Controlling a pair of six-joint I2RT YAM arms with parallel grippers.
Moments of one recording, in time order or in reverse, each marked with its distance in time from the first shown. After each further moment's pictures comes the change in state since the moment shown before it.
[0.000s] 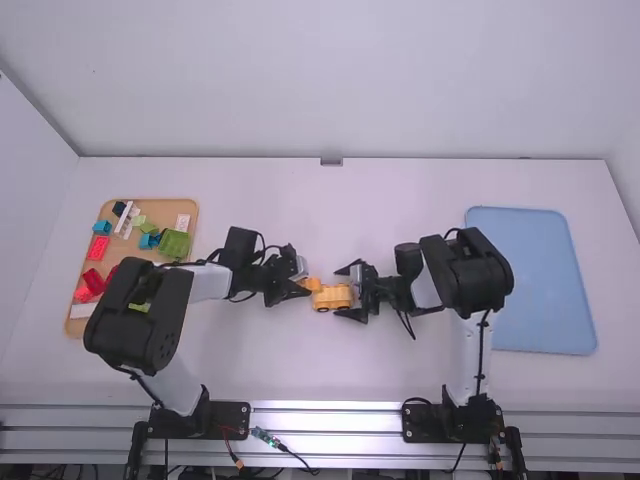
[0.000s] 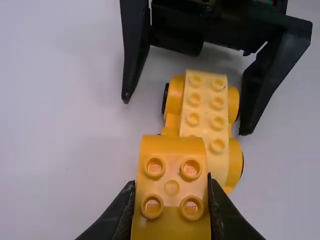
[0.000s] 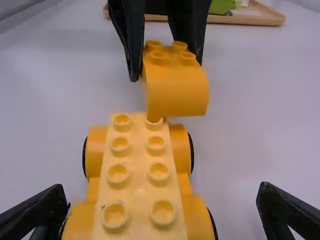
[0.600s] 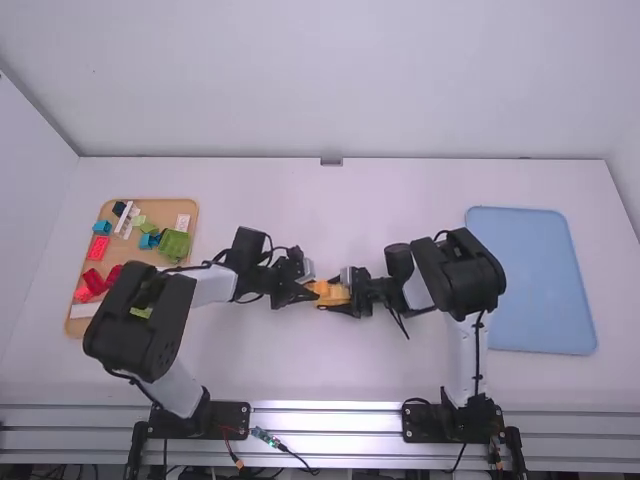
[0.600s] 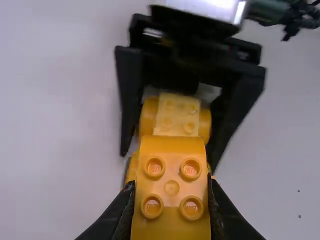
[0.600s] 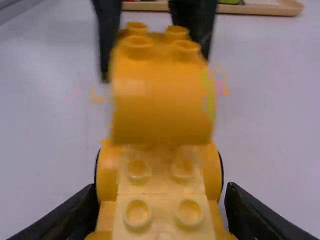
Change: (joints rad) left arm -0.078 -0.033 0.000 0.002 0.025 -0.037; right arm 0.051 0.000 0.015 -0.004 0.071 0.042
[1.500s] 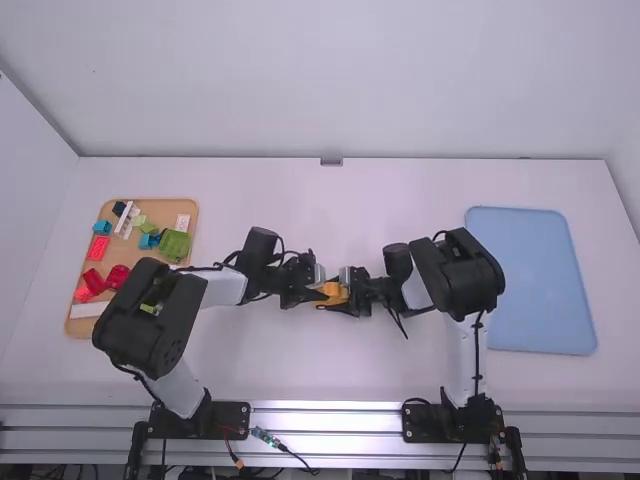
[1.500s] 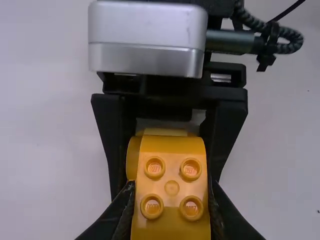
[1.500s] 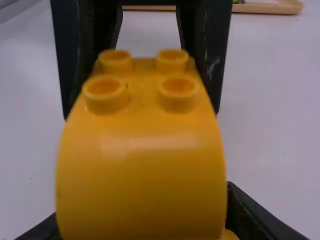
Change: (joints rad) left arm -0.049 0.048 0.000 0.115 -0.008 0.038; right arm 0.013 0.000 -0.001 0.001 0.002 0.004
